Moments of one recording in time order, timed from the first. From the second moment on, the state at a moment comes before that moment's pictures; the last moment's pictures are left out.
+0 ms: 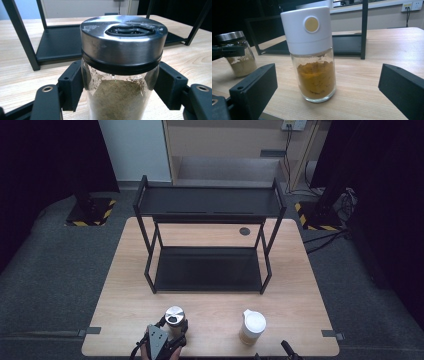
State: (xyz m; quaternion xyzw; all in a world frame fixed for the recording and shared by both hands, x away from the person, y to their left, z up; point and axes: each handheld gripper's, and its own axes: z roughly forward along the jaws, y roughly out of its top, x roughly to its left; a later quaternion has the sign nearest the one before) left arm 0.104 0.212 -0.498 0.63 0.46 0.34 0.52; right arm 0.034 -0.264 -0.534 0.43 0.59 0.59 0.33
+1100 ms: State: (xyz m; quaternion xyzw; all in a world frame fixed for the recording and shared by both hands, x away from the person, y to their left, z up) left arm 0.101 0.240 -0.377 0.63 0.41 0.35 0.56; right arm 0.022 -0.263 -0.518 0.42 0.60 0.60 0.33
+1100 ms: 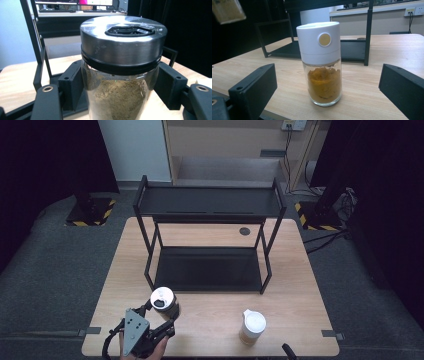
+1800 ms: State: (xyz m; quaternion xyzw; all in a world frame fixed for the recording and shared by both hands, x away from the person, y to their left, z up) left arm 0.147 0.258 -0.315 0.64 0.39 0.33 0.58; right arm 0.020 -0.261 -0.513 0.41 0.60 0.60 0.33
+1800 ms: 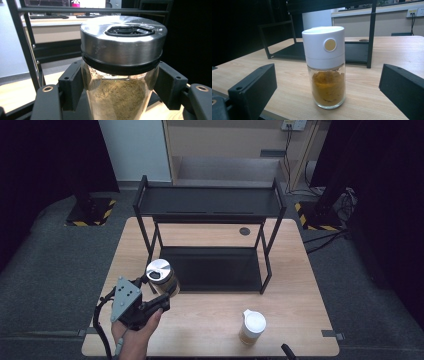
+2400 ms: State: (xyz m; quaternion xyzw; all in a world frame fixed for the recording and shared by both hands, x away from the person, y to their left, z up) left arm 0.181 0.262 -0.277 0.64 0.38 0.33 0.59; right arm 0.019 -0.263 -0.511 0.42 0.60 0.60 0.33
